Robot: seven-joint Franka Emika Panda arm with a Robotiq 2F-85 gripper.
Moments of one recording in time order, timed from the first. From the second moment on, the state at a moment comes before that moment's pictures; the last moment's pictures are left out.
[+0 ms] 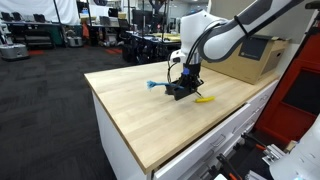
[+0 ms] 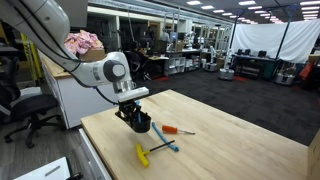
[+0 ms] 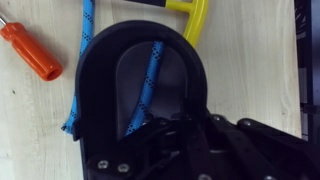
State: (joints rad) arm 0.16 -0.03 0.13 -2.42 -0.39 2.29 -0.97
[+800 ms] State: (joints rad) arm 0.16 0.08 0.14 -2.38 -0.39 2.29 -1.01
